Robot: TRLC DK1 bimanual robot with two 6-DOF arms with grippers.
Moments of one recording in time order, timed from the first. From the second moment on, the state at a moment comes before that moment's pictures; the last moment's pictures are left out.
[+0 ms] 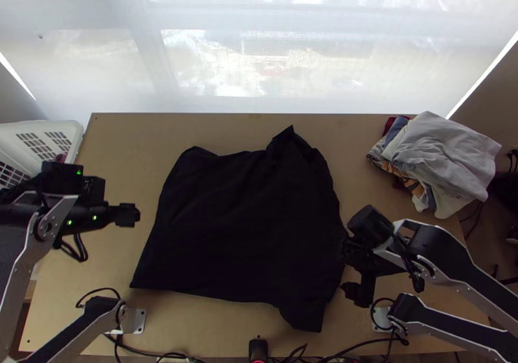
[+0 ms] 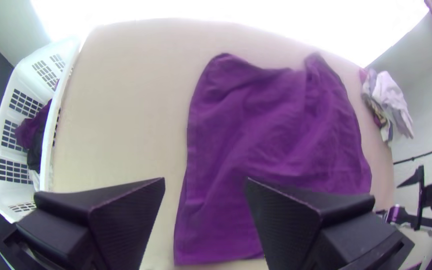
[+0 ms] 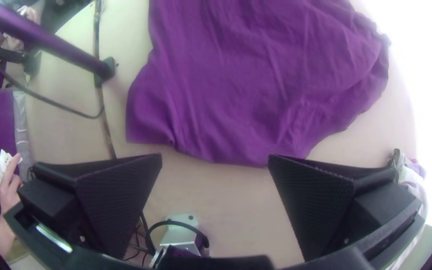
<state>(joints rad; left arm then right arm) -0.07 1.01 1.21 -1.22 0.09 -0.11 0.86 1.02 1.06 -1.33 -0.14 -0.38</state>
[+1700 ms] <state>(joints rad) -0.16 2.25 1.96 -0.95 0.04 -0.20 0.55 1.45 1.37 -1.04 -0.16 -0.43</state>
